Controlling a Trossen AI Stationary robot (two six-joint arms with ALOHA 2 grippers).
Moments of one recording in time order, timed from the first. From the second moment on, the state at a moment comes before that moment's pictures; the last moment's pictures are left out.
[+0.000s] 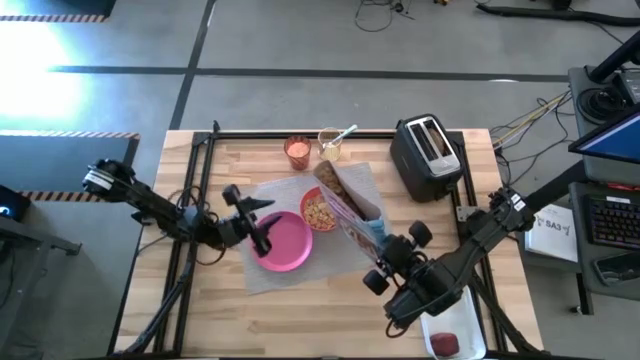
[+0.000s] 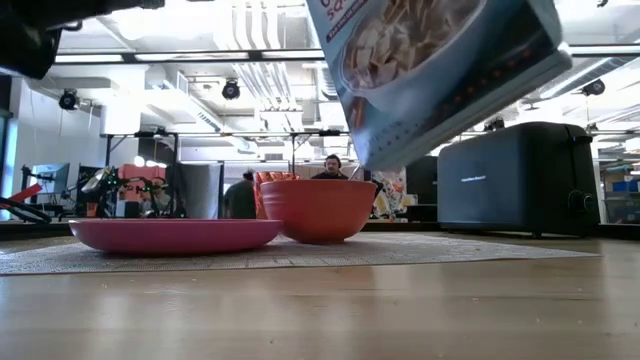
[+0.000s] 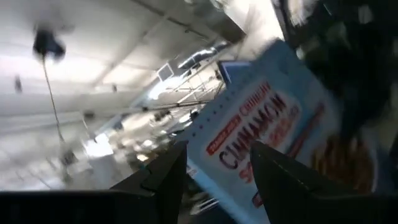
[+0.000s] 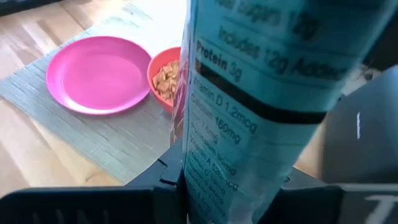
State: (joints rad) left arm -0.38 1.28 0.33 1.52 -0.57 0.86; right arm 0.66 1.80 1.80 -1.57 0.89 1.39
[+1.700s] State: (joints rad) left arm -0.44 1.47 0.37 1.34 -0.55 0.06; right arm 0.84 1.76 1.82 -1.57 0.90 1.53
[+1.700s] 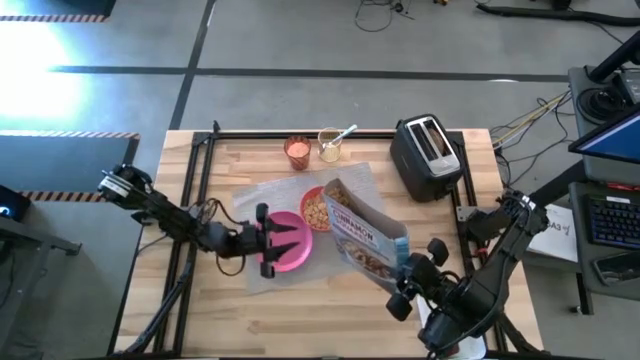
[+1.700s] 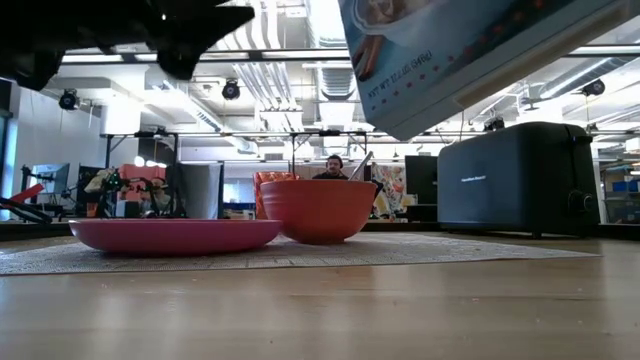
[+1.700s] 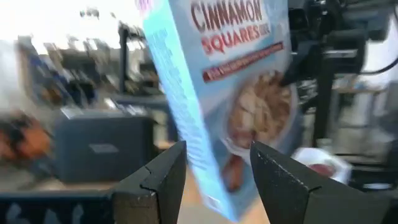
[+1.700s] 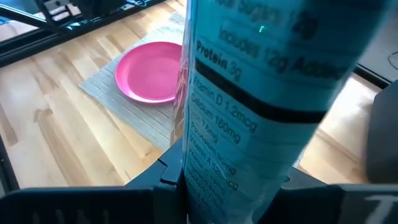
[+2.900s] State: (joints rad) left arm -0.41 1.50 0.55 0.87 -0.51 -0.10; right arm 0.91 1.77 1.67 -1.34 0.90 1.25
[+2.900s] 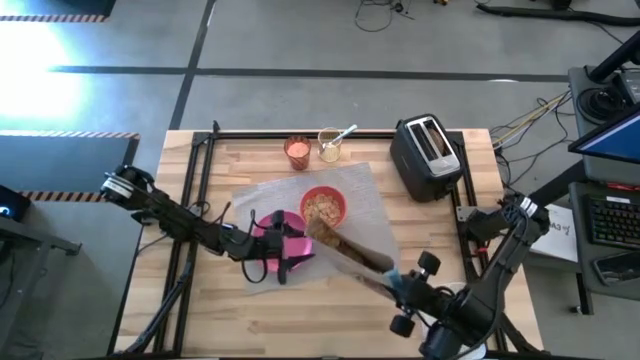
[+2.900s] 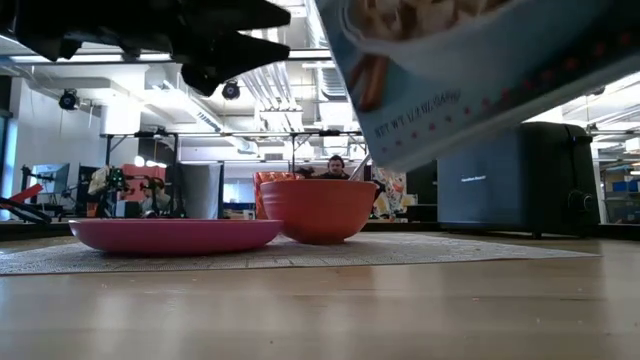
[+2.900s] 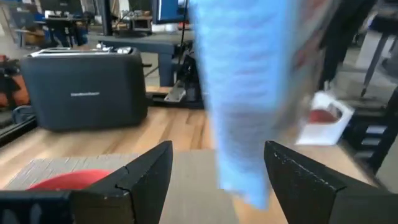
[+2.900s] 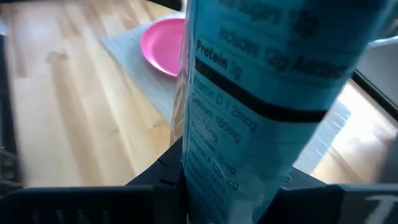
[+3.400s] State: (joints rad) left arm -0.35 1.39 0.64 0.55 -0.20 -0.02; right arm 1.00 1.71 1.67 -1.30 0.91 1.24
